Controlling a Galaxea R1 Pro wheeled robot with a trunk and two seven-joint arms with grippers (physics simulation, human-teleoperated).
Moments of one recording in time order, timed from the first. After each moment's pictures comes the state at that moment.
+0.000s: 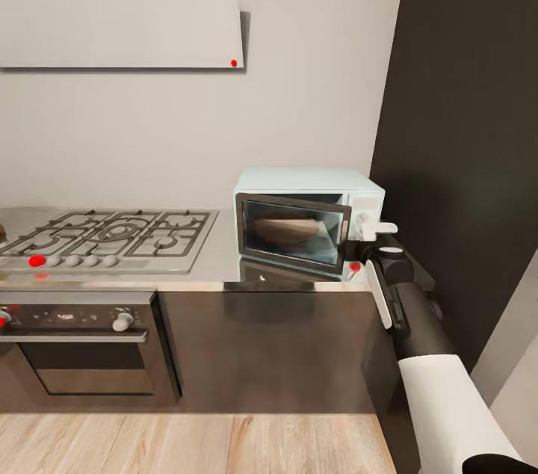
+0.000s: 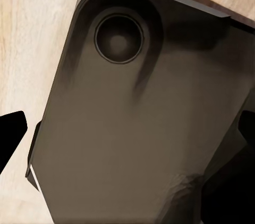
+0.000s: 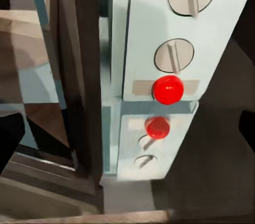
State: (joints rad) left arm 0.00 -0.01 -0.01 -0.05 0.39 -0.01 0.01; right arm -0.78 0.04 0.01 -1.28 0.07 0.79 -0.09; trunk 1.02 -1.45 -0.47
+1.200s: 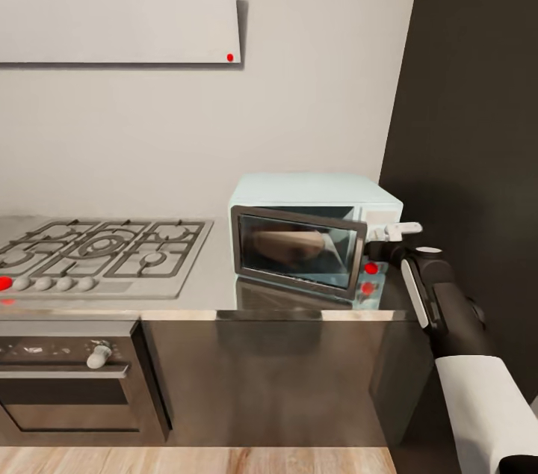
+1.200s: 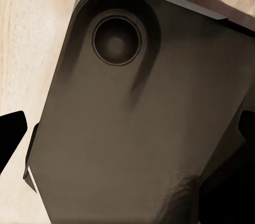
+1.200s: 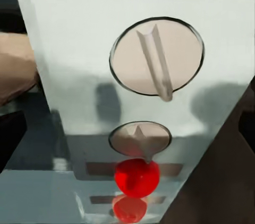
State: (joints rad) left arm 0.00 -0.01 -0.01 -0.05 0.39 -0.01 0.00; right arm -0.78 -0.11 -0.04 -1.28 0.06 0.79 0.12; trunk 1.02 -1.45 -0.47
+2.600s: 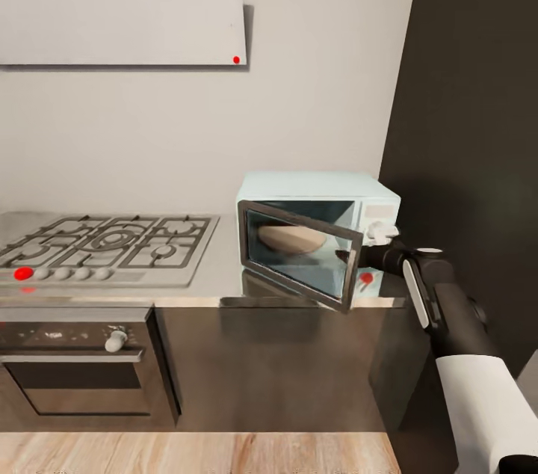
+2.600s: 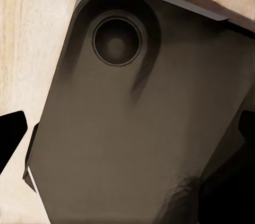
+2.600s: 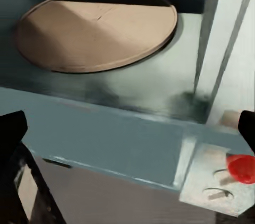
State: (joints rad) left arm 0.00 -0.01 -0.01 -0.05 0.39 -0.01 0.00; right arm -0.78 -0.11 -0.06 -1.27 0.07 0.83 0.47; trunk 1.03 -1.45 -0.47
